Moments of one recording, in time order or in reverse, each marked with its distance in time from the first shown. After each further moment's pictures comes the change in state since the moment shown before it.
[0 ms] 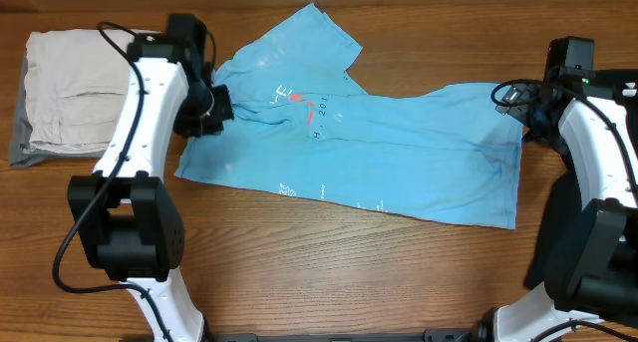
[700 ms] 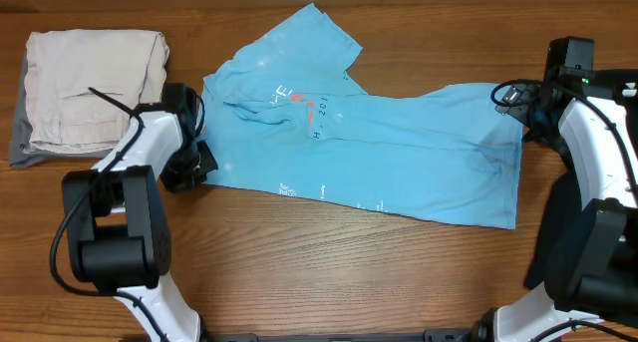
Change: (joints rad) left arm 0.096 -0.048 -0.511 0.377 -0.211 -0.164; right arm 0.000 0.000 0.000 0.000 0.000 0.000
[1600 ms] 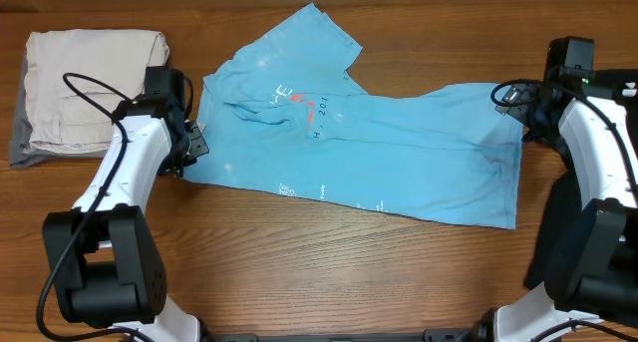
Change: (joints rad) left arm 0.001 -0.169 0.026 0.036 -0.020 0.070; right arm 0.000 0.000 0.000 0.000 0.000 0.000
